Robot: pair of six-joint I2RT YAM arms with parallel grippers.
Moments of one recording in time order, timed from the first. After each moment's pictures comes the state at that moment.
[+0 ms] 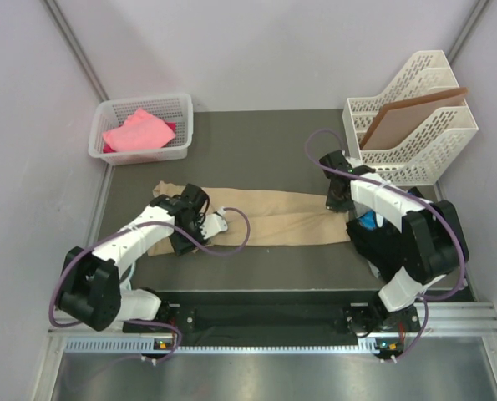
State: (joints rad) left arm -0.44 1.31 0.85 -0.95 -0.07 0.72; right arm 0.39 1.62 1.09 -0.69 0.34 0.60
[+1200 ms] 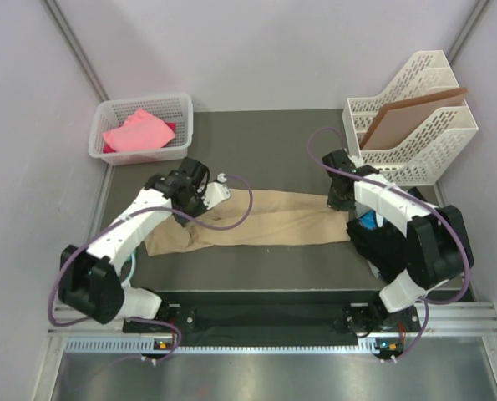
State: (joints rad) left arm -0.43 1.40 1.08 -0.93 -0.14 0.66; right arm 0.38 1.59 1.09 -0.69 0.32 0.58
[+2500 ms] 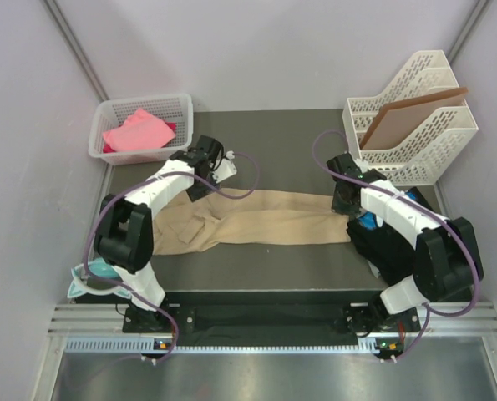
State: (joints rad) left arm -0.39 1.75 1.33 -0.77 -0.33 0.73; right arm 0.38 1.48 1.03 -0.72 0.33 0.57
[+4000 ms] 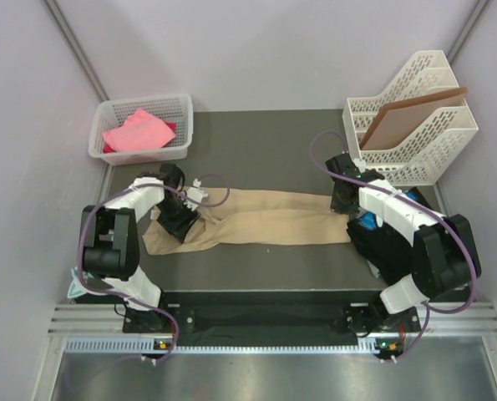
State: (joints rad) left arm -0.12 1.65 1.02 -0.90 0.12 0.60; right arm 0.38 1.51 1.03 -0.69 0.33 0.55
